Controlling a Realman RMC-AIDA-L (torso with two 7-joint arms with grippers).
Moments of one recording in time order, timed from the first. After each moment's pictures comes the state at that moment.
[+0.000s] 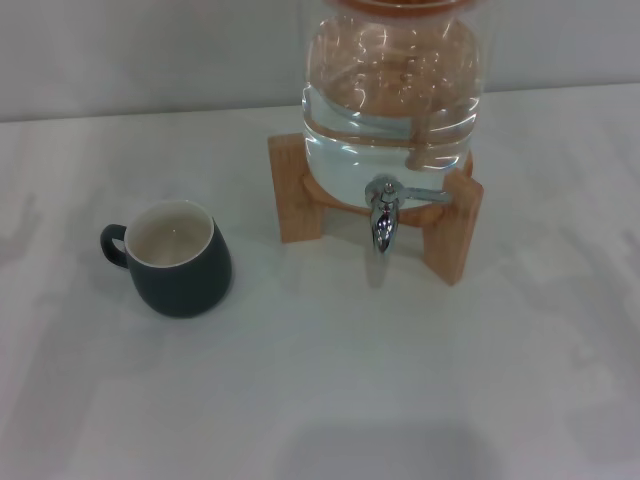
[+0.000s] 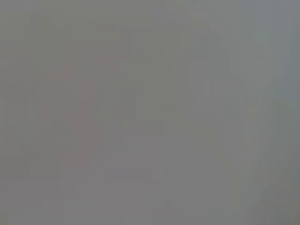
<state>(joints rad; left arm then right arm) -0.40 -2.08 1.01 0.21 -2.71 -1.27 2.64 0.21 2.01 -0.45 -0.05 2.04 1.68 -2.57</state>
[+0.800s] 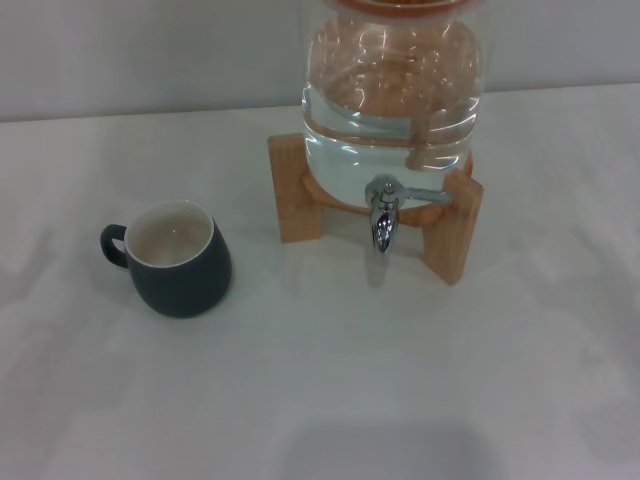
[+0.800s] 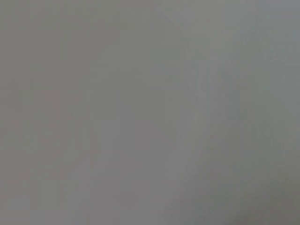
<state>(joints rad) -0.27 -2.03 1.01 0.37 -2.42 -1.29 2.33 0.20 2.00 -0.44 -0.09 2.05 1.68 -2.56</state>
